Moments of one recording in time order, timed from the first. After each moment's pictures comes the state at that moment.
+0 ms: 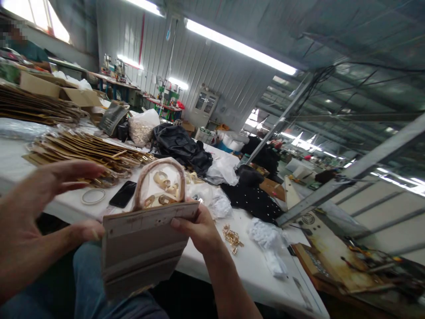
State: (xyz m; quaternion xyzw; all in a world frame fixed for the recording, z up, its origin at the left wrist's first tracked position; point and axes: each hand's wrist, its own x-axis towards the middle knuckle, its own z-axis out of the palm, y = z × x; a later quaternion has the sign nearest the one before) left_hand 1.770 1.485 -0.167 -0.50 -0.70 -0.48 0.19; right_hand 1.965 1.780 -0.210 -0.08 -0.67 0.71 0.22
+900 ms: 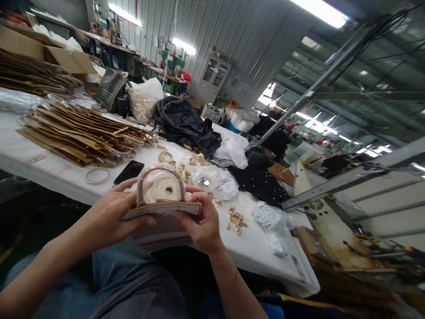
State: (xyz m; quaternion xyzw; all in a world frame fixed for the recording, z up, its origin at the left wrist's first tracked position) left_hand 1.743 1.566 -0.264 -0.64 -0.65 -0.40 0.02; right_hand 1.953 1.779 -0.269 -0.06 -0.80 0.46 0.38
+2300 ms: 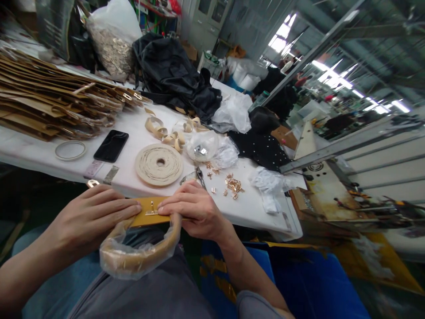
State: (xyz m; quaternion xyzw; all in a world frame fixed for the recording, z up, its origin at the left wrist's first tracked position) left_hand 1.758 1.579 -0.323 -0.76 -0.55 -0.34 0.08; right_hand 1.983 1.822 -0.285 0.13 -0.90 0.33 0.23
